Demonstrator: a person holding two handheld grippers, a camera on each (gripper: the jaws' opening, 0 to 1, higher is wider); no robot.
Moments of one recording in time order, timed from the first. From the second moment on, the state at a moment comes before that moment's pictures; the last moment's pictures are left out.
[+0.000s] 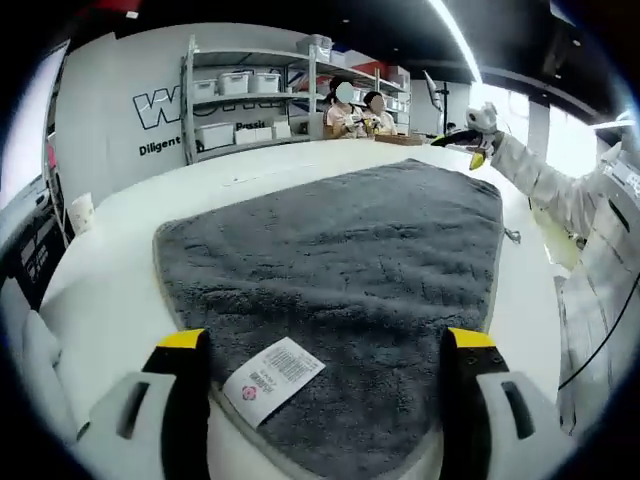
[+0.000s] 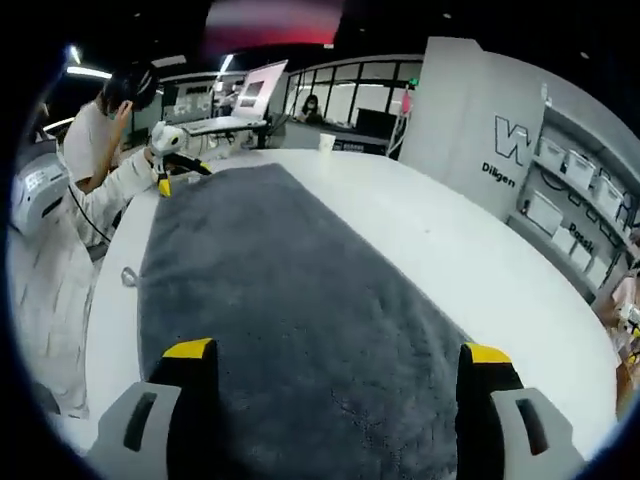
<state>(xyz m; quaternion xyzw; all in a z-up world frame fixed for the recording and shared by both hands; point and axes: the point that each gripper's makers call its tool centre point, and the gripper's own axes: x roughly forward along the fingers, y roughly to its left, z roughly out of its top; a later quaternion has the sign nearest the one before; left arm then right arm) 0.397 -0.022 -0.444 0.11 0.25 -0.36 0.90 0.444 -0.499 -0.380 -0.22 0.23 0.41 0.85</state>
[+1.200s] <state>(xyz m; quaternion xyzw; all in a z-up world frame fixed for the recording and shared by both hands) 0.392 -0.011 -0.441 0.10 0.23 -0.37 0.89 0.401 -0.198 -0.351 -0.13 0.09 0.59 0.79</state>
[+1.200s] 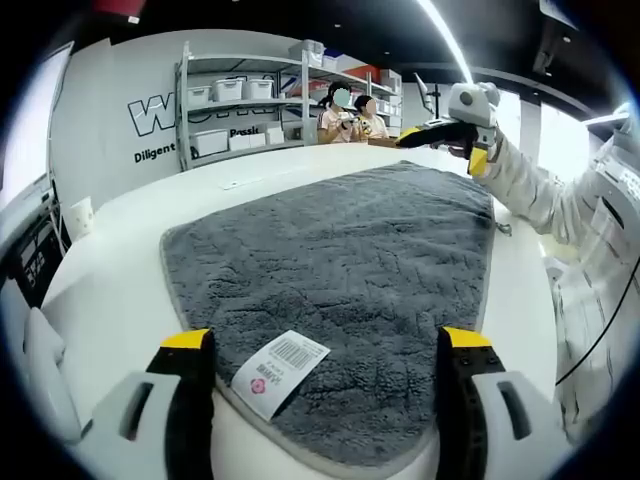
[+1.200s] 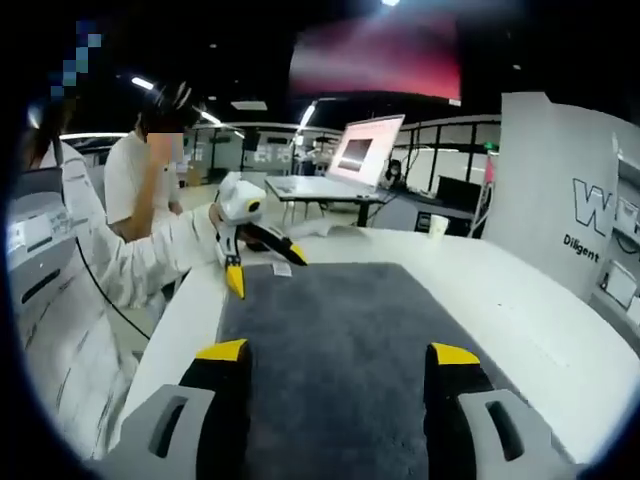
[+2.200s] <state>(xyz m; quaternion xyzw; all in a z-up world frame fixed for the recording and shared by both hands) 0.390 -0.010 -0.442 0.10 0.23 -0.38 0.89 0.376 -0.064 -0.440 -0.15 0.15 0.65 0.73</state>
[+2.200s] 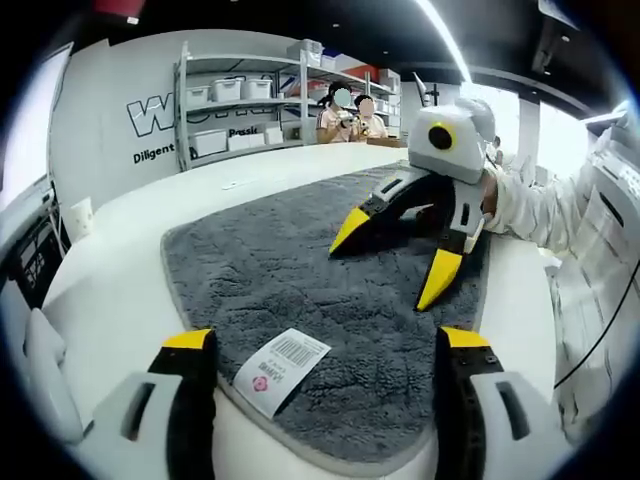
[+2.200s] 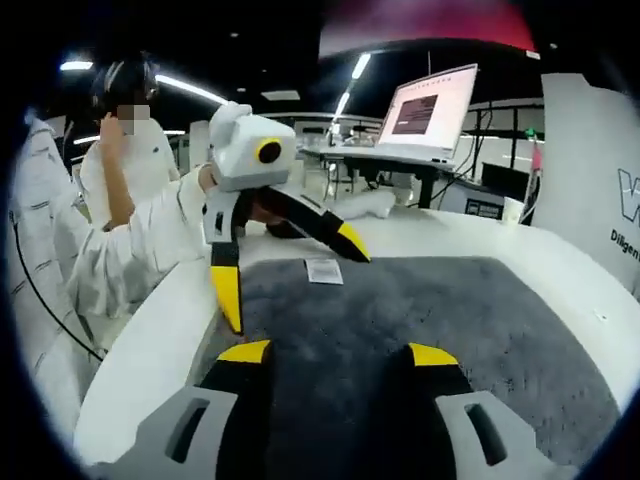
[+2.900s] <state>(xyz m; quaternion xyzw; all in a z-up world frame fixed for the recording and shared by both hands) 0.390 -0.006 -0.441 0.10 0.24 -0.38 0.89 0.377 -0.068 -0.440 -0.15 0.15 0.66 0.72</state>
